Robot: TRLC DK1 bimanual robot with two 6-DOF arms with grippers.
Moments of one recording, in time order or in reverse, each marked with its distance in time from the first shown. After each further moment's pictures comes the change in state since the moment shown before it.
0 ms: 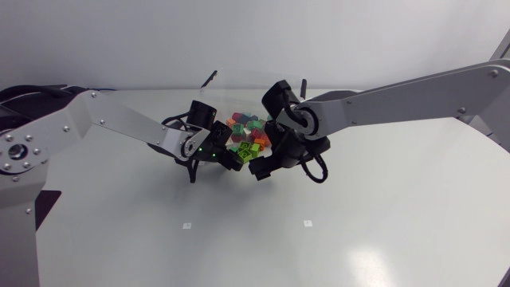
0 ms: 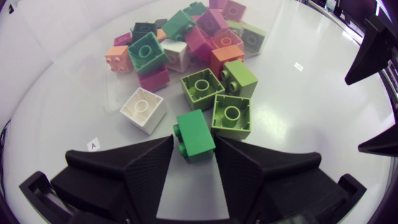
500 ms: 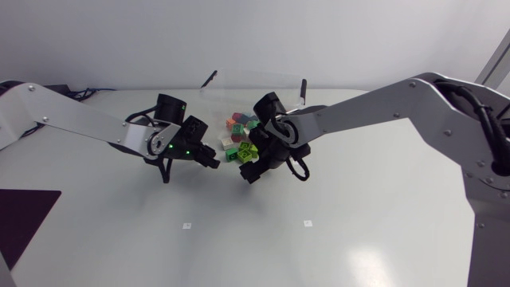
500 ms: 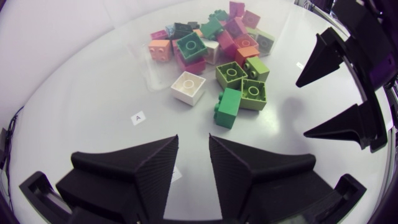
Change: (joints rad) left arm 0.106 -0.189 -0.174 -0.007 0.035 0.042; right arm -0.020 0.188 0.101 0.158 -0.104 -0.216
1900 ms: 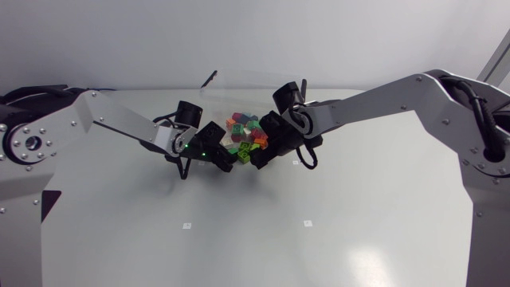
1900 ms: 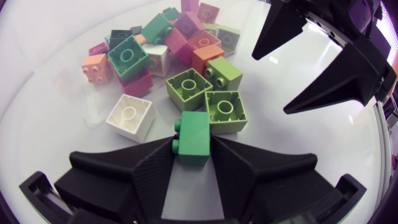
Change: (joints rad) left arm -0.011 0.252 0.219 0.003 0.267 0.134; right arm -0.101 0.023 0.026 0.112 -0.150 -0.092
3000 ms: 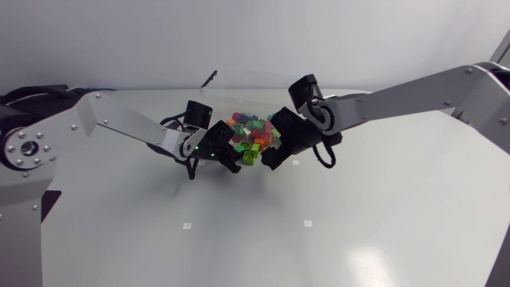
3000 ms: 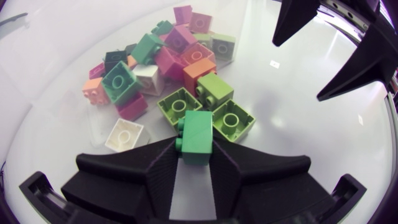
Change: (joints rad) left arm -0.070 -0.021 -0.019 0.073 -0.126 0.008; right arm -0.043 -0.142 -0.117 -0.038 -0.016 -0.105
